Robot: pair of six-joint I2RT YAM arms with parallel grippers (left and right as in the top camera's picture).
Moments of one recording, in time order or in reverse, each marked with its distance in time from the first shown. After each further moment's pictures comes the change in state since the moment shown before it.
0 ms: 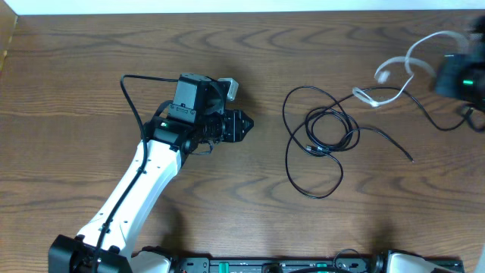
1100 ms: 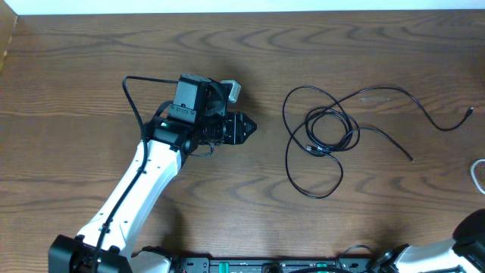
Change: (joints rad) left arm -0.001 0.000 0.000 -0.018 0.061 0.004; right arm -0.650 0.342 0.129 -0.113 0.446 0.297
